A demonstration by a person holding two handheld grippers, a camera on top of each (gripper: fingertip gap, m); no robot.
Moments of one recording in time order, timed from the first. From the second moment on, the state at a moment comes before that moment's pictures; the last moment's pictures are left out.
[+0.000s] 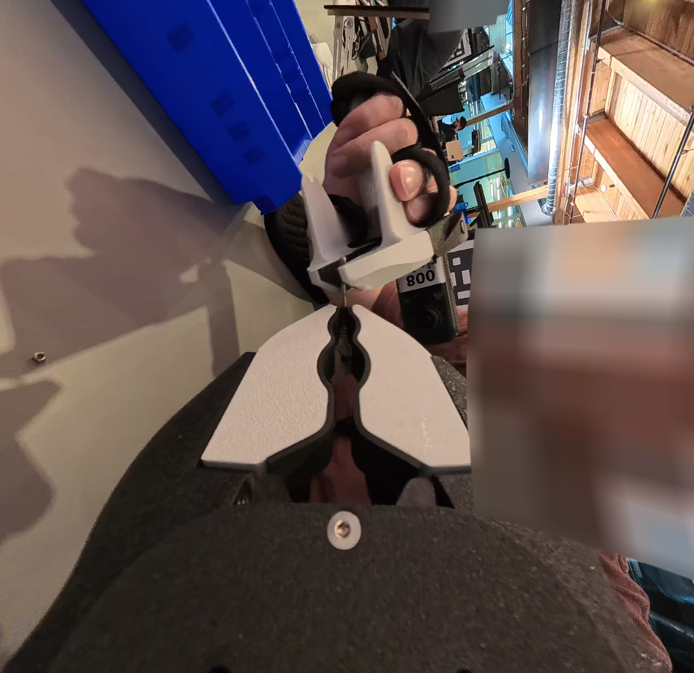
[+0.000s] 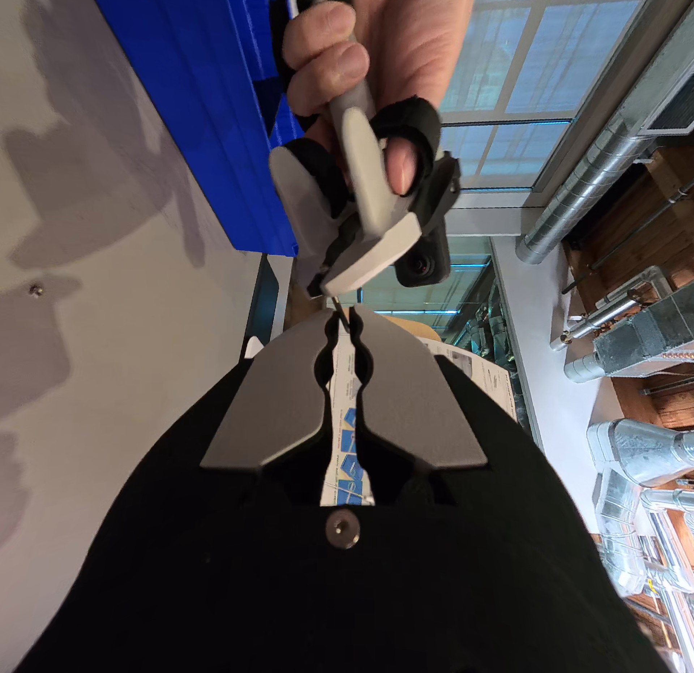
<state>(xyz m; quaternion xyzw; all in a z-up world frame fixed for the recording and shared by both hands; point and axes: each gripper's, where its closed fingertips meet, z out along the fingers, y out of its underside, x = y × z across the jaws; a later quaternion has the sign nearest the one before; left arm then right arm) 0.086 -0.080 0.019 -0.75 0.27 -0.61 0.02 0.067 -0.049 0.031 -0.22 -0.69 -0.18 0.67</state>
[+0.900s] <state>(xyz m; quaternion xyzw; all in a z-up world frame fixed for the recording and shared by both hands) 0.011 -0.036 0.053 -0.70 0.35 -0.32 0.54 0.062 -0.038 -0.055 -0.69 -0.58 0.31 0.30</state>
